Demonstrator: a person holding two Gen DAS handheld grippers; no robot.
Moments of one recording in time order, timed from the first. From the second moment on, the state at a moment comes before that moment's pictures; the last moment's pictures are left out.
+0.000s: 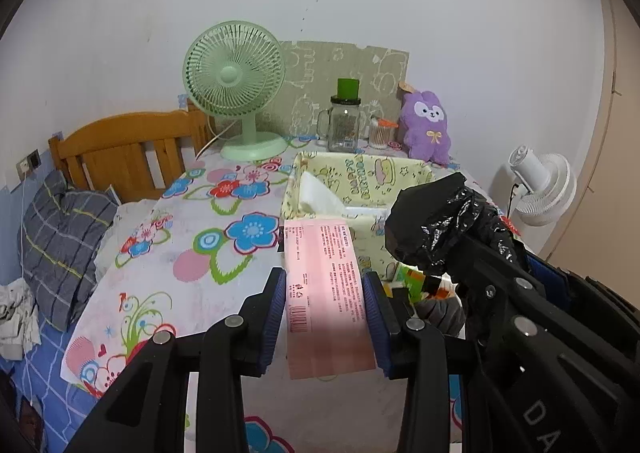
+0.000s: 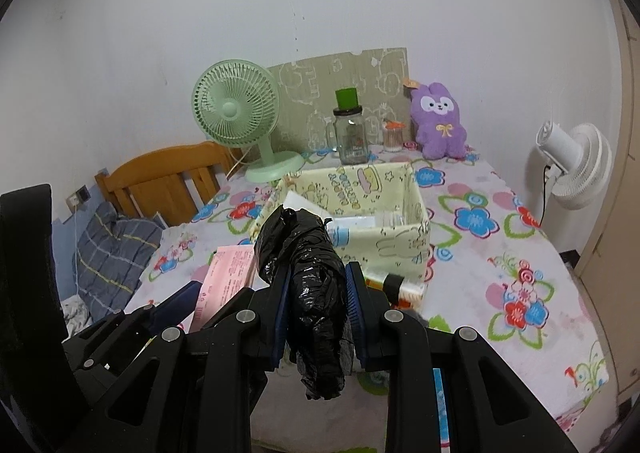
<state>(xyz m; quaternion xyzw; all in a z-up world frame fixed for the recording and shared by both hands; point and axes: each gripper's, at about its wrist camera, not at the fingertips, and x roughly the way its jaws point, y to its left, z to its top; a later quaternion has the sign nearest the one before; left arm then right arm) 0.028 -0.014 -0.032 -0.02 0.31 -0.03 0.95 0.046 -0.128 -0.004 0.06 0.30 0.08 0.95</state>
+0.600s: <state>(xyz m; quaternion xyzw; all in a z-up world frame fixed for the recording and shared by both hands) 0.054 -0.029 -0.009 -0.02 0.29 -0.04 0.96 0.074 -0.140 0.018 0.04 0.28 0.08 0.96</state>
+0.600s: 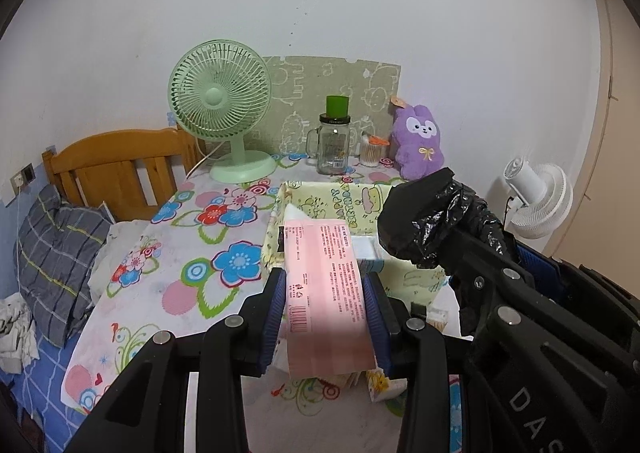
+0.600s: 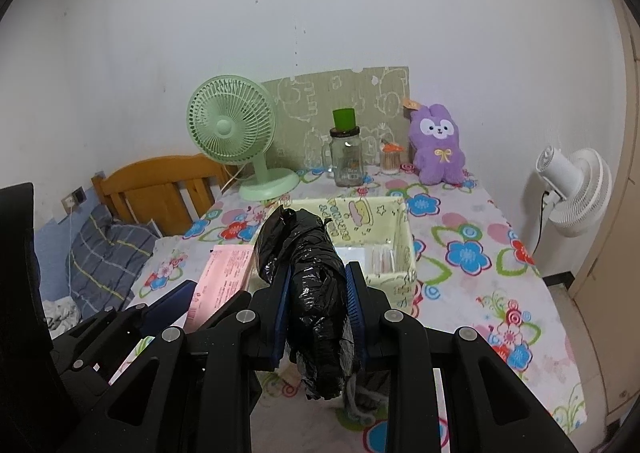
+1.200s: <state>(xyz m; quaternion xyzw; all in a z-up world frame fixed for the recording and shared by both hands) 0.100 -0.044 -0.001 0.00 0.28 -0.04 0.96 0.118 -0.157 0.024 0.04 0.27 0.08 0.96</state>
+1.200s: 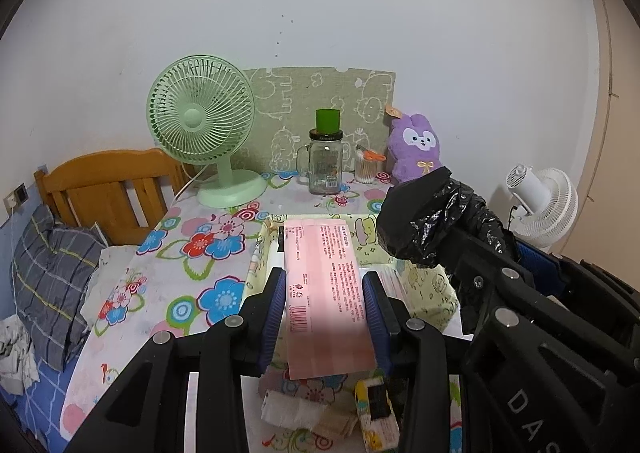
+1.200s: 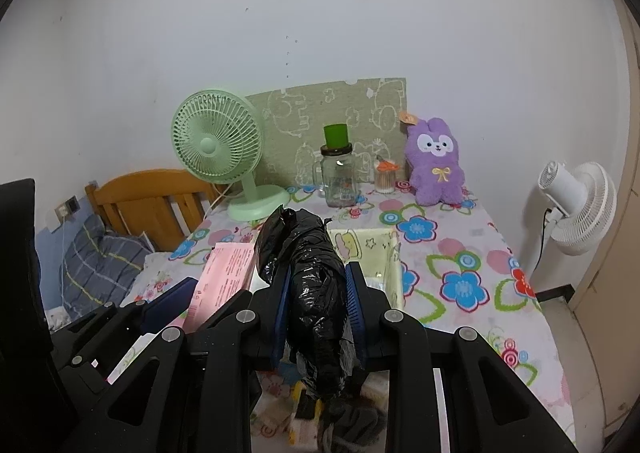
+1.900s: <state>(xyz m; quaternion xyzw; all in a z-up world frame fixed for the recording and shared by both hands) 0.159 -0.060 -0.014 0.00 0.29 -0.06 0.96 0.176 -0.174 0.009 0.04 0.26 0.08 0.96</state>
